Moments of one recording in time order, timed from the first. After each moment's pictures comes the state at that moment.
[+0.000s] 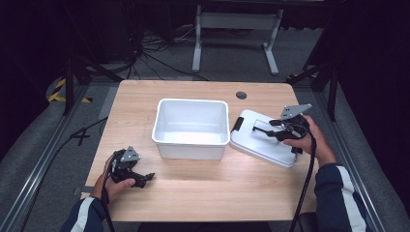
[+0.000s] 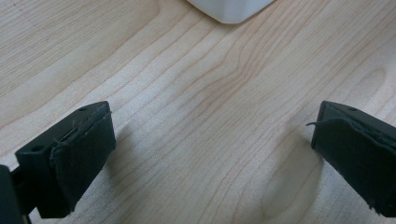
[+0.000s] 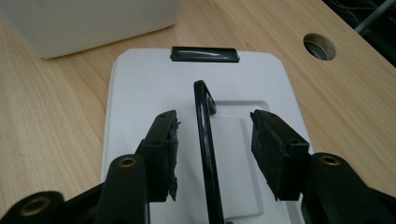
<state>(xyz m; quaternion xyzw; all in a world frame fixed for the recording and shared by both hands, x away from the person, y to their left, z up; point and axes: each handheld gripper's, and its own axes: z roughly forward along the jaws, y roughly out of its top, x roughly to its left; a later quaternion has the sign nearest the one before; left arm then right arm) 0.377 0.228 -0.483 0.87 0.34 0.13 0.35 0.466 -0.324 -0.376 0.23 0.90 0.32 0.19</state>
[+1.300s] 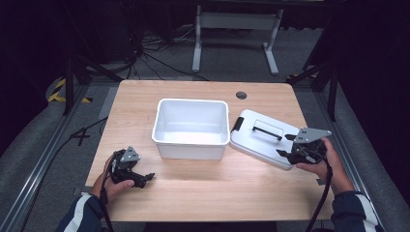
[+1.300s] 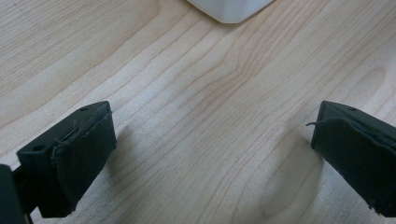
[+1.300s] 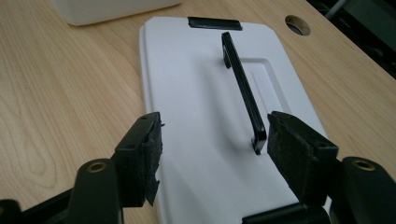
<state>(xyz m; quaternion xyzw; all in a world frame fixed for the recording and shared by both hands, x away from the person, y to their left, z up) 0.377 0.228 -0.483 0.87 0.33 0.13 0.35 0.382 -0.346 -0.382 0.25 0.88 0.32 0.26</state>
